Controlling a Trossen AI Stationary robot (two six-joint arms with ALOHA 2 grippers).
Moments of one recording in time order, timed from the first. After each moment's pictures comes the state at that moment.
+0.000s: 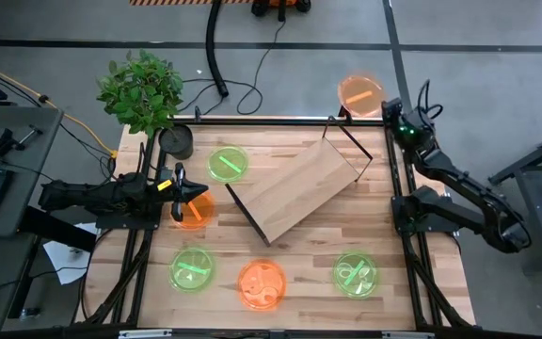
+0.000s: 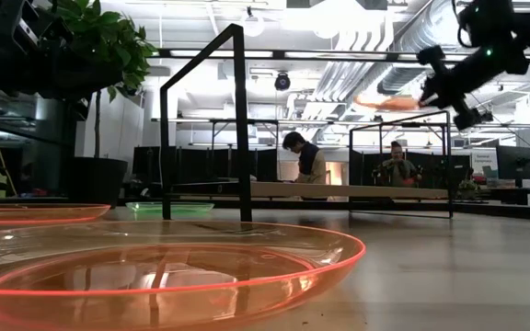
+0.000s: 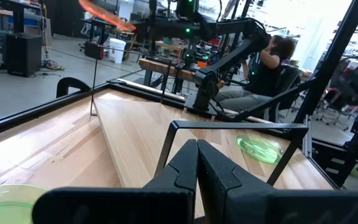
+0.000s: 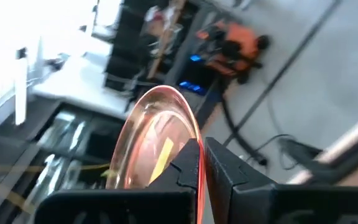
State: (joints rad) left arm -0.04 0.03 0.01 0.04 -0.19 -0.23; right arm -0.97 0.75 0.43 0.19 0.31 1.22
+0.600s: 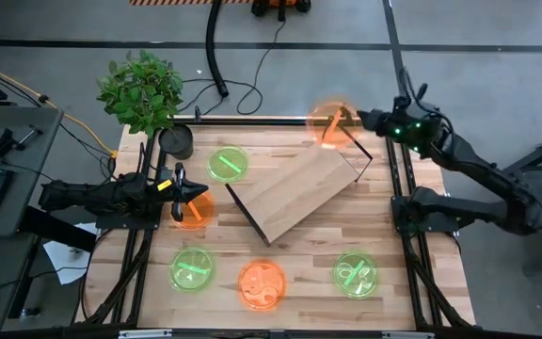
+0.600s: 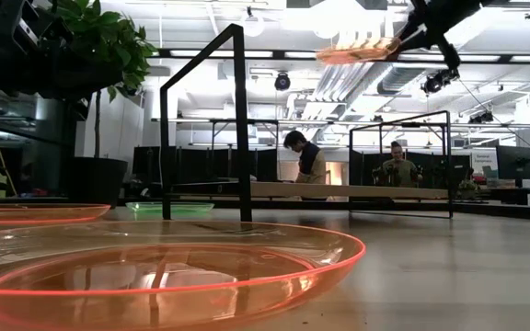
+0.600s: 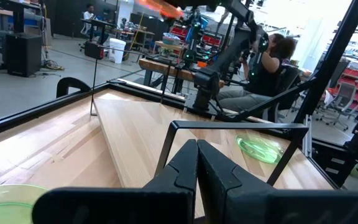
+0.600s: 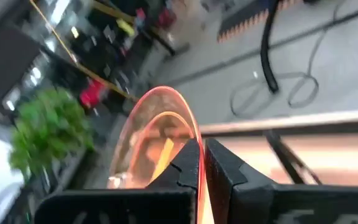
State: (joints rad) left arm -0.04 0.03 0.01 0.04 -0.19 -0.23; right arm -0.61 0.78 0.90 -0.41 0.13 0.88
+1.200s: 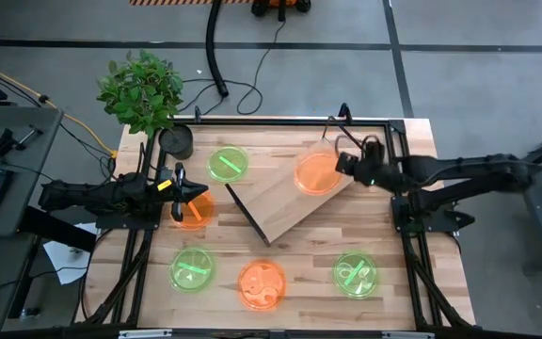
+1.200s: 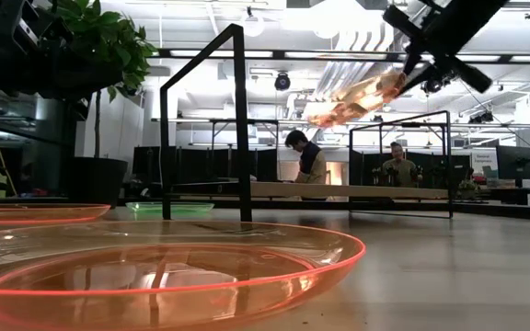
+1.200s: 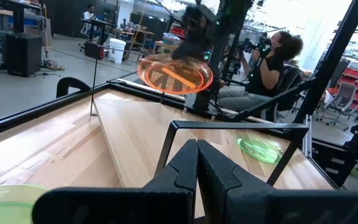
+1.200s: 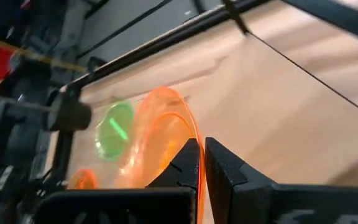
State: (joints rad) left arm -0.04 0.03 0.01 0.04 -0.19 -0.23; right arm 0.02 0.99 0.83 -0.70 0.63 1.55
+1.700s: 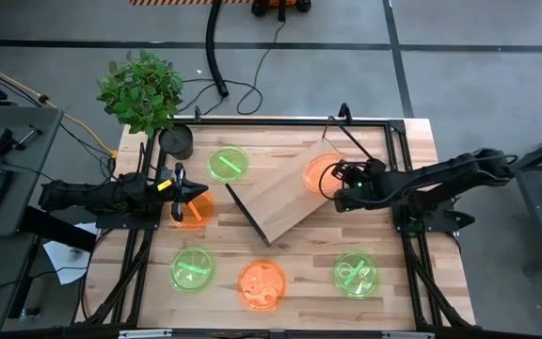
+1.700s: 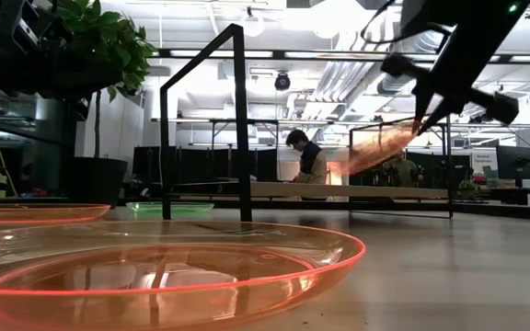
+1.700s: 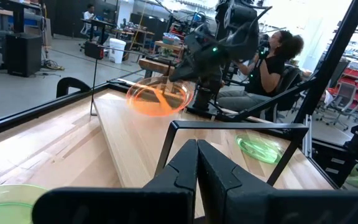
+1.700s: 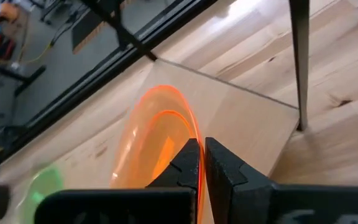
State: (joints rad) left arm -0.04 0.03 0.01 0.04 -0.19 -0.23; right arm 0.12 1.28 0.83 -0.97 0.84 2.16
